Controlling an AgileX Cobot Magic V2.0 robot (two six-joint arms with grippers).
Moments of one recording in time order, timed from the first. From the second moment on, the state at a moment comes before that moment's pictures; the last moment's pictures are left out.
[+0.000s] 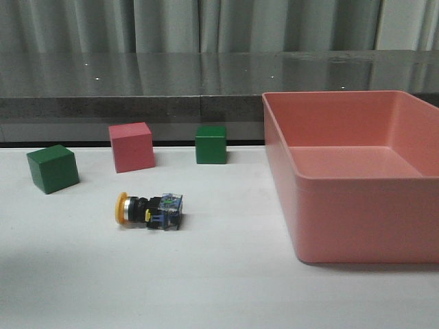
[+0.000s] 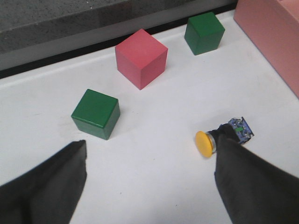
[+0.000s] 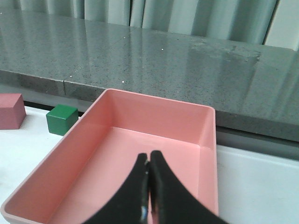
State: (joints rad) left arm -0.01 1.16 -0.87 -0.67 0.61 0.76; right arm 0.15 0.47 -0.34 0.39 0.06 -0.48
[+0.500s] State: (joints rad) left arm -0.01 1.49 -0.88 -1.25 0.72 1.49; right arm 0.15 0.47 -0.34 0.39 0.06 -0.48
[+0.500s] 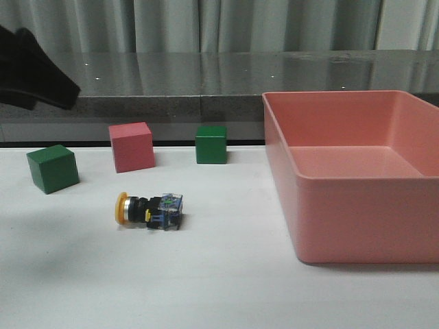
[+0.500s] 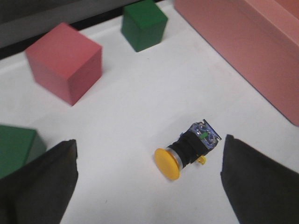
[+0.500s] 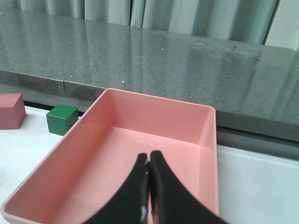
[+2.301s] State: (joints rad) left arm -0.09 2.06 -0.89 -1.70 0.95 2.62; right arm 0.15 0.47 -0.34 0.39 0.06 -0.48
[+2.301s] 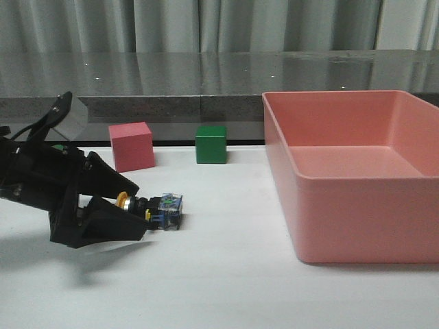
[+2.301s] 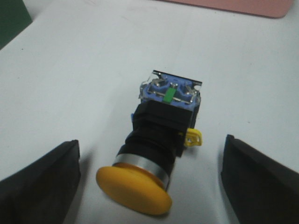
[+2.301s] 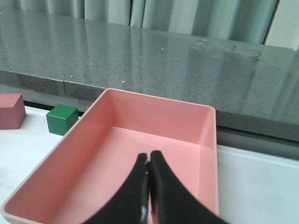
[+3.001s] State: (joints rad) left arm -0.09 2.11 -0.90 -1.72 0.99 2.65; right arm 0.15 0.47 -0.34 0.39 0.06 -0.48
